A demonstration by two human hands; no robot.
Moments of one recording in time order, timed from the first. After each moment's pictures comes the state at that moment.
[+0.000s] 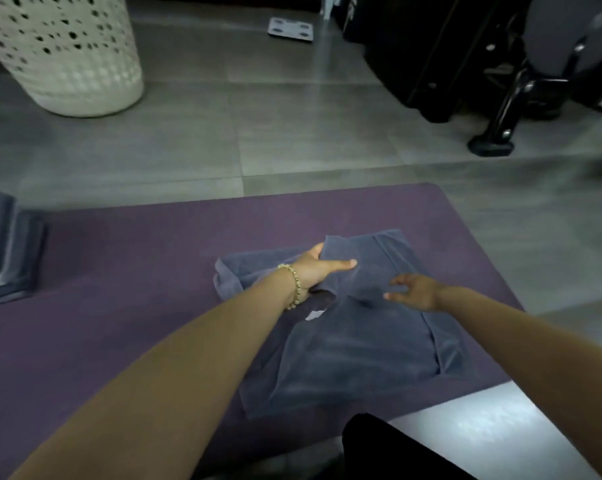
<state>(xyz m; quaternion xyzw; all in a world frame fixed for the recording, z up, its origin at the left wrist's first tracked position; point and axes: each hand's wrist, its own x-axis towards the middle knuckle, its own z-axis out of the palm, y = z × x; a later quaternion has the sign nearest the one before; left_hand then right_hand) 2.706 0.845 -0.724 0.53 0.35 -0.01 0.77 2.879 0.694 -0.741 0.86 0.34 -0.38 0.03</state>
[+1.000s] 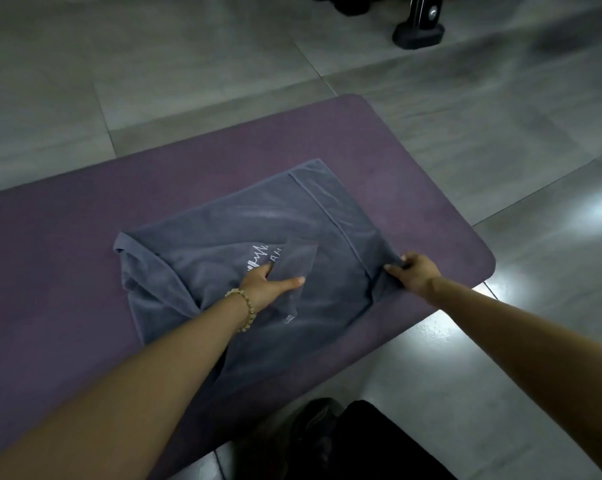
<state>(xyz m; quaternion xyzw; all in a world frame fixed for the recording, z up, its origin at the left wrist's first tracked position) 2.775 0.754 -0.861 0.61 0.41 -0.10 0.67 2.959 0.539 -0.860 0.92 0.05 -0.30 -0.24</state>
